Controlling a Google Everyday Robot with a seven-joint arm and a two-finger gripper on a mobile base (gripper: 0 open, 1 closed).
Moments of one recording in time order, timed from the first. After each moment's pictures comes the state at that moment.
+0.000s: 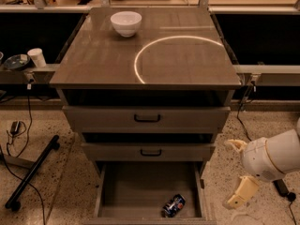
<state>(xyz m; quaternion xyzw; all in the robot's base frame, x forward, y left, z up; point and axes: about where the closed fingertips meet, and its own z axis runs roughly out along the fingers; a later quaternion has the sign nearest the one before) 0.387 -0.211 0.690 -0.55 0.78 0.19 0.23</state>
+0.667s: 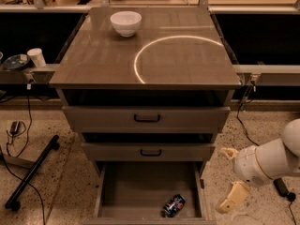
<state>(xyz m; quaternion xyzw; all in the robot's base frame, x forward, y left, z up) 0.386 -0.204 0.645 -0.54 0.78 0.22 0.22</state>
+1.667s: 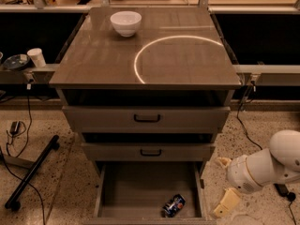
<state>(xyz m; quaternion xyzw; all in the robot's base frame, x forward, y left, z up) 0.384 -0.202 0.595 -0.52 0.80 0.24 0.20</state>
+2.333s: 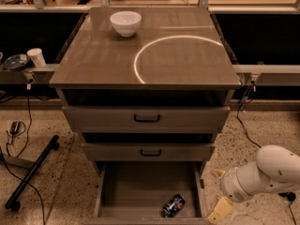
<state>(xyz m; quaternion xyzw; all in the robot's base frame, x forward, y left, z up) 0.382 -0.205 0.517 -0.50 0.81 0.25 0.17</state>
